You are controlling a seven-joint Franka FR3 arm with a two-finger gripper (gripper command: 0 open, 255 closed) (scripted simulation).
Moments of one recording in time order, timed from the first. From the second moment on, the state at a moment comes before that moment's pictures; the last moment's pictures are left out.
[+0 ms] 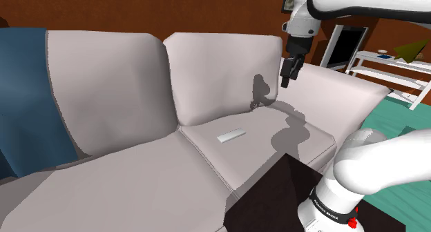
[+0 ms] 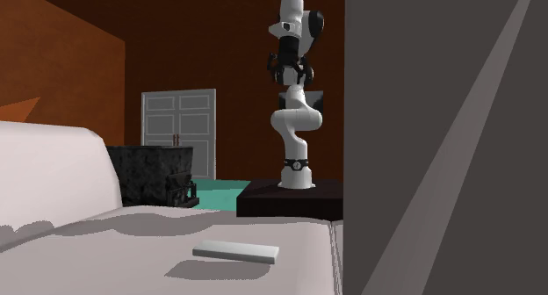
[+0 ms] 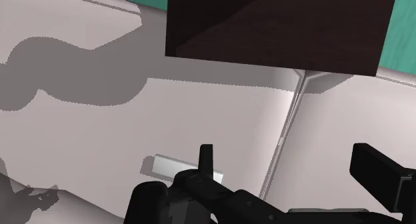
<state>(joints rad) -0.01 -0.81 -0.06 -2.32 -0.12 1.49 -0.16</state>
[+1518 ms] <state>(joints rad) 0.12 -0.29 -0.46 -2.47 -0.20 2.19 -0.84</state>
